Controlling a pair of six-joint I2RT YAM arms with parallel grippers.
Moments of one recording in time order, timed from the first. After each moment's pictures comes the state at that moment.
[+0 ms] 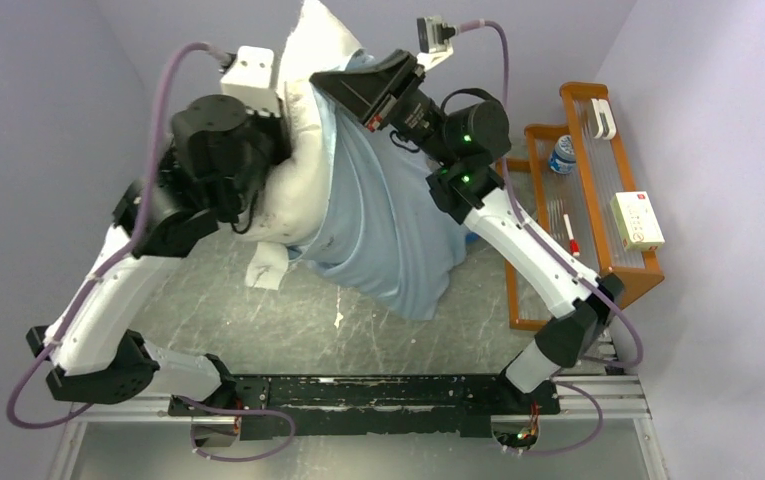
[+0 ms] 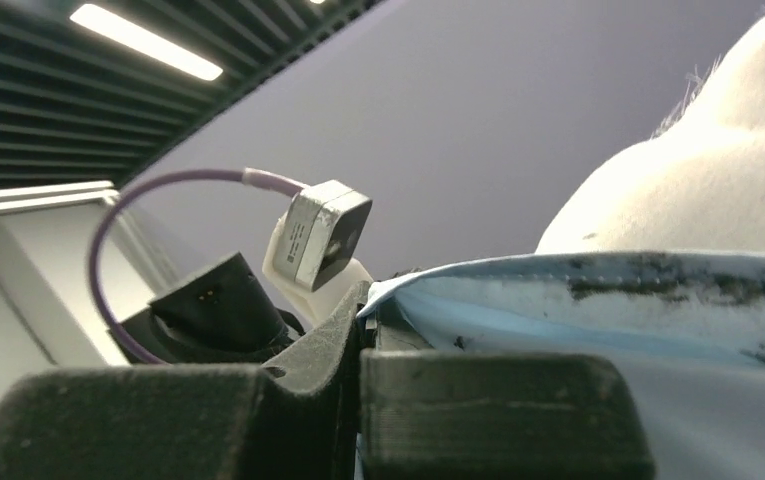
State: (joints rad) left arm -0.88 1.37 2.00 -0.79 -0.67 -0.13; right arm 0.73 1.56 1.71 0.57 -0.43 1.07
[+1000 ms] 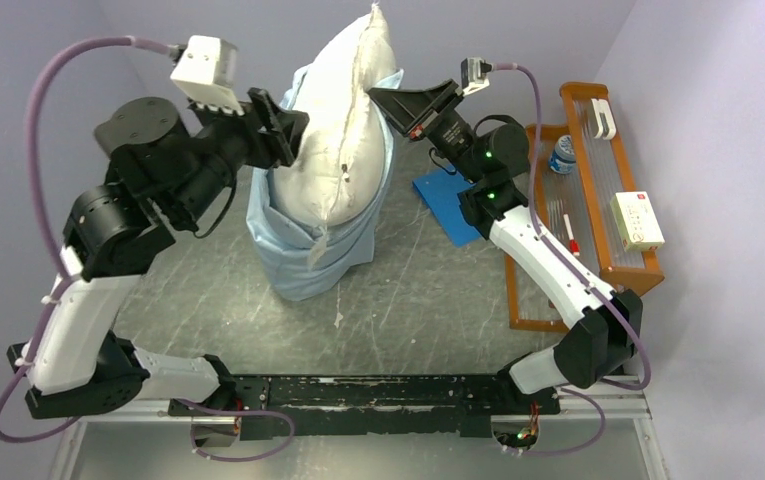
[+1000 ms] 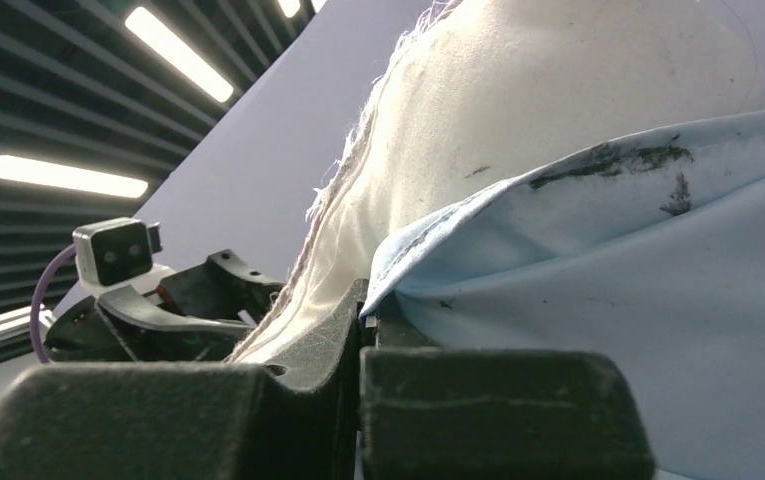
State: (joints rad) left arm -0.89 1.30 2.07 -0.76 -0.44 -0.22; right arm 0.52 1.44 1.36 0.67 -0.39 1.27
